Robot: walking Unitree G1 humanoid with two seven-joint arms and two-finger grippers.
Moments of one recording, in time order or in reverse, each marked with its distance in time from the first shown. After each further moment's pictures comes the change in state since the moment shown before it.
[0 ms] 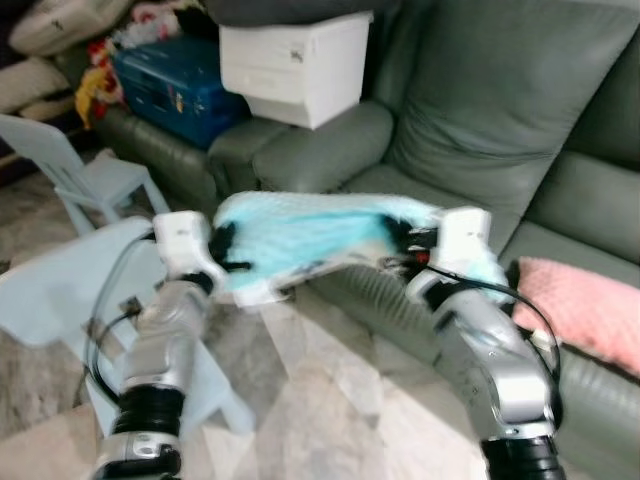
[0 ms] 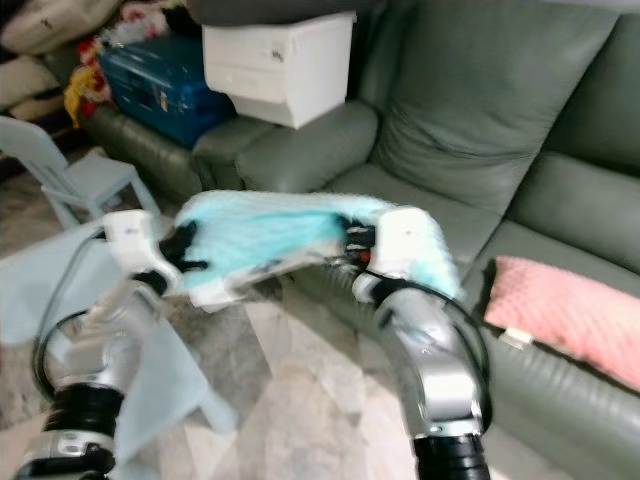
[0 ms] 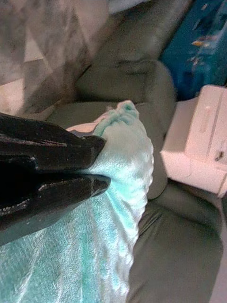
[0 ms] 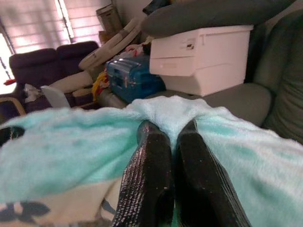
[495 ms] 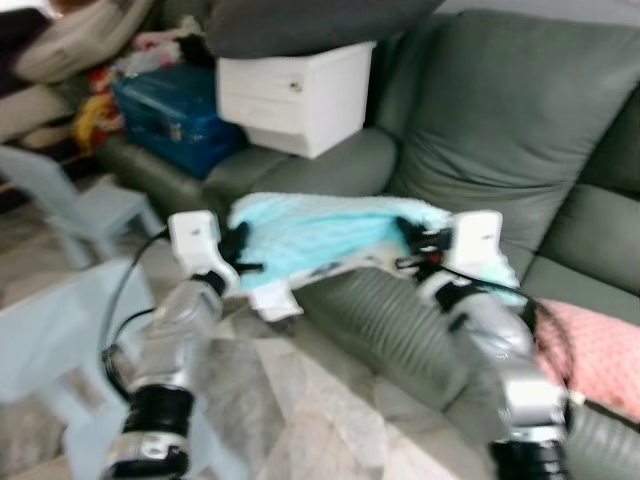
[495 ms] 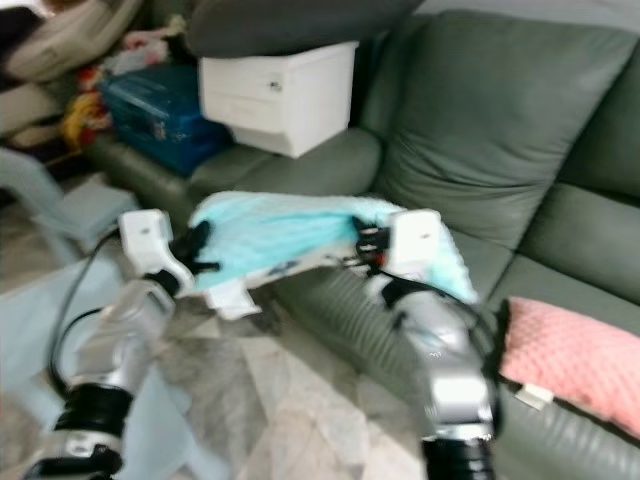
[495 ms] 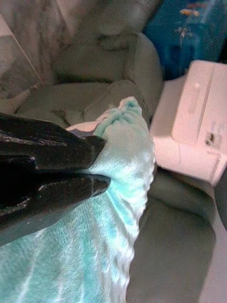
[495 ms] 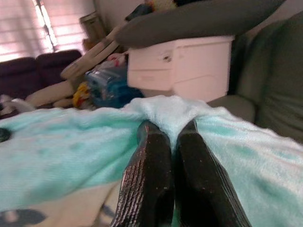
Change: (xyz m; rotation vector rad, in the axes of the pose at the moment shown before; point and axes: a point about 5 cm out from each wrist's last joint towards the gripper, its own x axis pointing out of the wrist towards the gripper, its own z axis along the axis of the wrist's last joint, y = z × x) left arm 0.000 -0.005 -0.003 -0.011 0.012 -0.013; right arm -0.002 -0.003 -0.002 0.003 0.008 -0.019
